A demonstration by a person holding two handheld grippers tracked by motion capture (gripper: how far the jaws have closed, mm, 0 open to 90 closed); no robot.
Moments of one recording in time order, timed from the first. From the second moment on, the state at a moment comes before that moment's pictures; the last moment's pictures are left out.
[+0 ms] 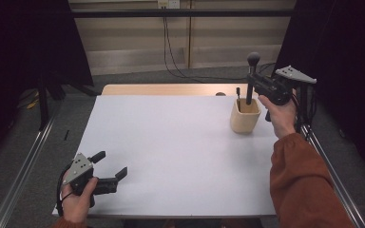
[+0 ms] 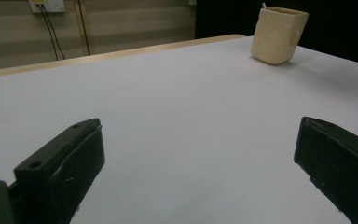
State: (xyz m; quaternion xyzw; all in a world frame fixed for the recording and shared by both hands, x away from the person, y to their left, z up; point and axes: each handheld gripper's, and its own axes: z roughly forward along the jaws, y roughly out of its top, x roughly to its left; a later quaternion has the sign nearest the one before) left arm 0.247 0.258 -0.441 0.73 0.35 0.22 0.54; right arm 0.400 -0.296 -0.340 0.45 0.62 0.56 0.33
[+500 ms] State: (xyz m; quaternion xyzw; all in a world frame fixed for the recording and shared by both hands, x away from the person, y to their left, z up) left arm 0.247 0.258 -0.441 0.73 0.35 0.22 0.54; right arm 0.401 -0.303 -0.362 0.46 0.62 0.55 0.33
